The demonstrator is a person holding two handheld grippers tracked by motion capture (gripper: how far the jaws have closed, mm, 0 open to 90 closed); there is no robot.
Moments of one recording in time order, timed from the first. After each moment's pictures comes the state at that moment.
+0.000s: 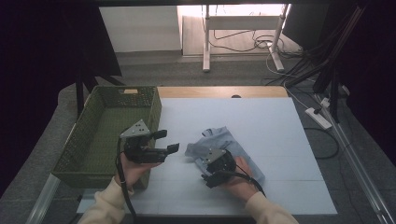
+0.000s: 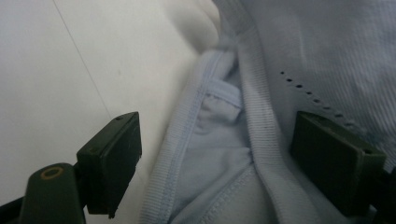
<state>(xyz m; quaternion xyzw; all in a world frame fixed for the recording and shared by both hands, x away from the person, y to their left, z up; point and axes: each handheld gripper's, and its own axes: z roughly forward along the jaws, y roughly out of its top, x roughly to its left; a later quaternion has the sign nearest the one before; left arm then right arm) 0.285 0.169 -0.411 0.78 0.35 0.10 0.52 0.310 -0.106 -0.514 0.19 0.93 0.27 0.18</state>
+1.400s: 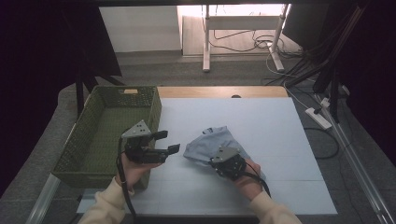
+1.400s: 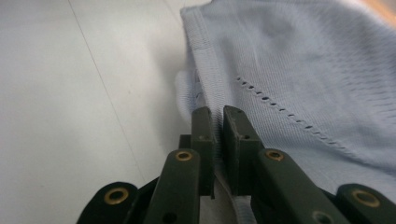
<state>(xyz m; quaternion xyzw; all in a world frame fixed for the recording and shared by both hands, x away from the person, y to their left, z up) 0.285 0.167 -0.414 0.78 0.35 0.10 0.51 0.304 -0.132 -0.483 0.16 0.90 0.35 0.19</state>
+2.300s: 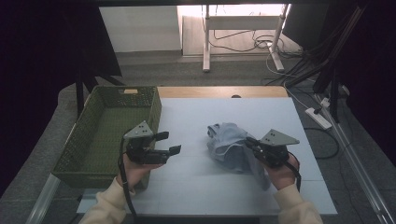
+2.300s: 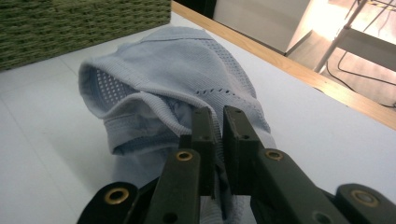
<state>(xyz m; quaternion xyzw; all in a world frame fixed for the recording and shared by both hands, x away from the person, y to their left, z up) 0.285 0.163 -0.416 0.78 0.34 0.10 0.51 0.318 -0.235 -0.436 0.28 0.81 0.44 0.26</state>
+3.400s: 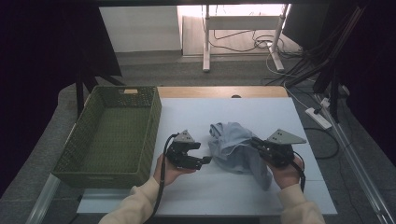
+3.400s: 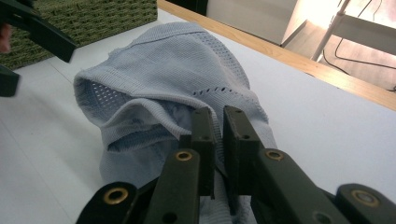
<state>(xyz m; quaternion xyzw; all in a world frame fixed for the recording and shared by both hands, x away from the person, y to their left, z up) 0.325 0.069 -0.475 0.84 0.32 0.04 0.45 0.323 -0.252 -0.443 0.32 0.80 0.45 0.25</state>
